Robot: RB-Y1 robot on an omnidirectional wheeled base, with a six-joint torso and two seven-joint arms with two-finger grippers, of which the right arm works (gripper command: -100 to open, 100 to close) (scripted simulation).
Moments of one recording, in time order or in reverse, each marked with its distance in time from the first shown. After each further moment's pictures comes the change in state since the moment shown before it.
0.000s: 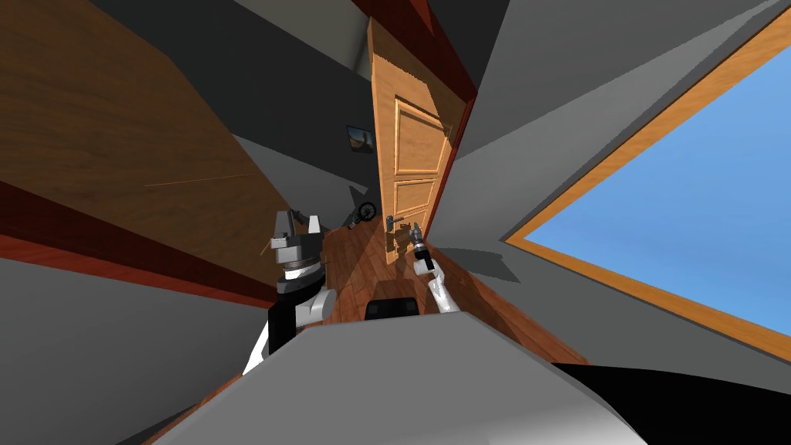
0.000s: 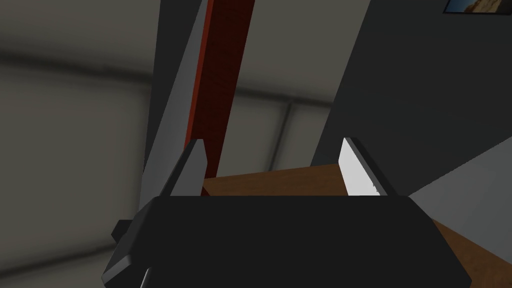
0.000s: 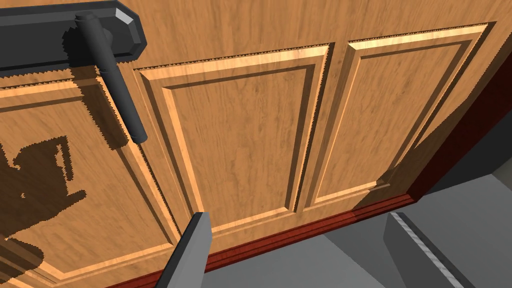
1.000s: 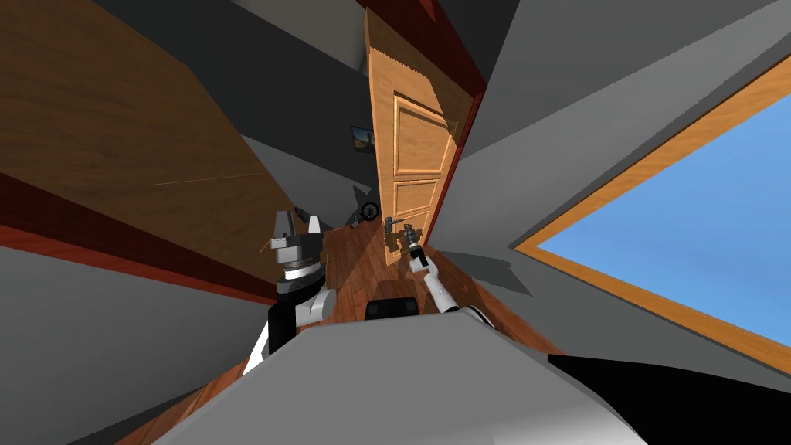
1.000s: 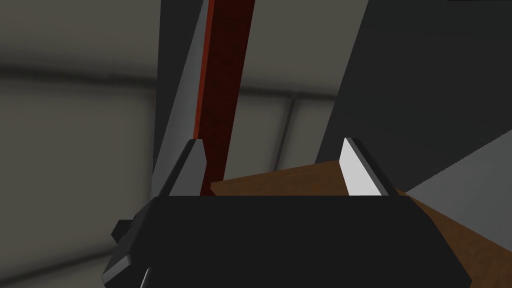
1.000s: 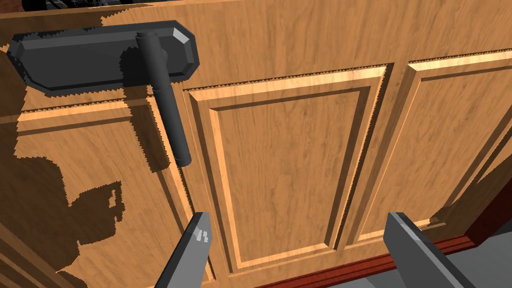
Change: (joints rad) arm -0.129 -0.001 0.027 0.230 0.015 -0.018 -0.020
